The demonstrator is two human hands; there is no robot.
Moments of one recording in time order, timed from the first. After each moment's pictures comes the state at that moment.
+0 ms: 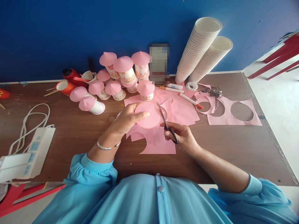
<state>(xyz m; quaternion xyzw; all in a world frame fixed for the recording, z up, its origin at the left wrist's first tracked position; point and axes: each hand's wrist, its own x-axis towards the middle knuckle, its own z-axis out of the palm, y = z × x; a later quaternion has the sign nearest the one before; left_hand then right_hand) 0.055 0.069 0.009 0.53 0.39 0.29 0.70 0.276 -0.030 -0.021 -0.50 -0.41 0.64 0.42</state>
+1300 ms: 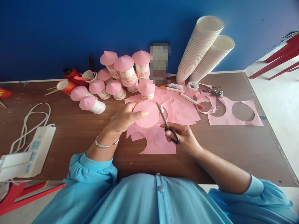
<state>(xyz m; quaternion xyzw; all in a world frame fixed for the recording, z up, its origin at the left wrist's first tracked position) 0.052 0.074 0.015 0.54 0.39 0.28 0.69 0.277 -0.030 -0.019 -0.49 -0.43 0.65 0.39</state>
